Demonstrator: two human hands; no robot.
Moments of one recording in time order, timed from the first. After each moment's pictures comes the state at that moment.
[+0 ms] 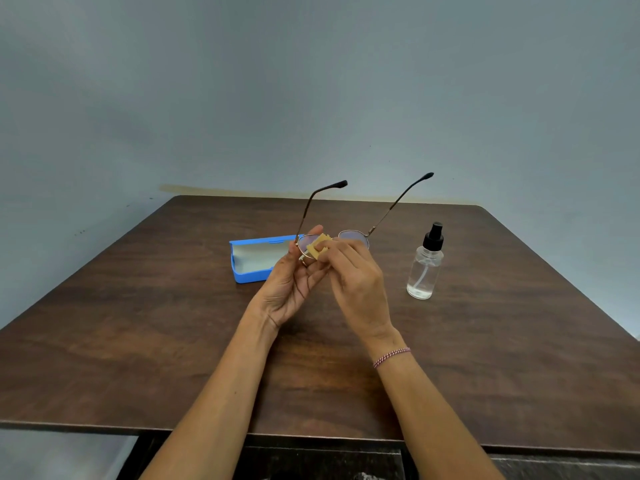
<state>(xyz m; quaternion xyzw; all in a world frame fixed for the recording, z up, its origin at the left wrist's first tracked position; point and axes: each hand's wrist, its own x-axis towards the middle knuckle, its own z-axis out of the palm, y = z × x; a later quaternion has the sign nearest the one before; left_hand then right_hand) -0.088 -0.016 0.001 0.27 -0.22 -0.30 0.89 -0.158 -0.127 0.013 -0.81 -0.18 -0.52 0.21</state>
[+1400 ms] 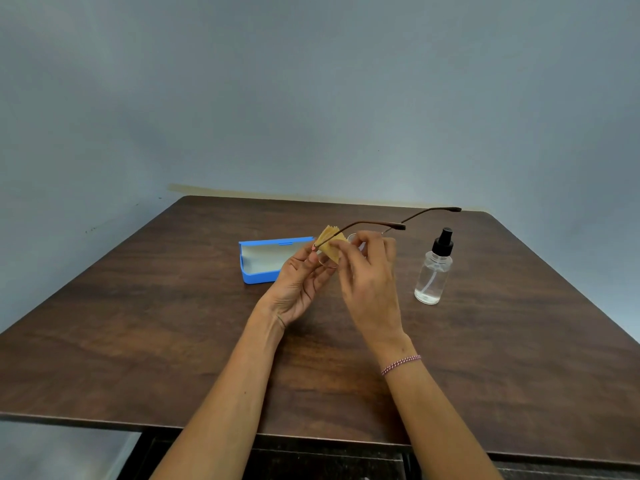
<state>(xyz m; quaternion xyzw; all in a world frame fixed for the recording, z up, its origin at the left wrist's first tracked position) -0.086 -0.012 0.000 0.32 -0.21 -0.28 0.88 -0.157 -0.124 0.012 -0.84 -0.06 -0.52 0.15</state>
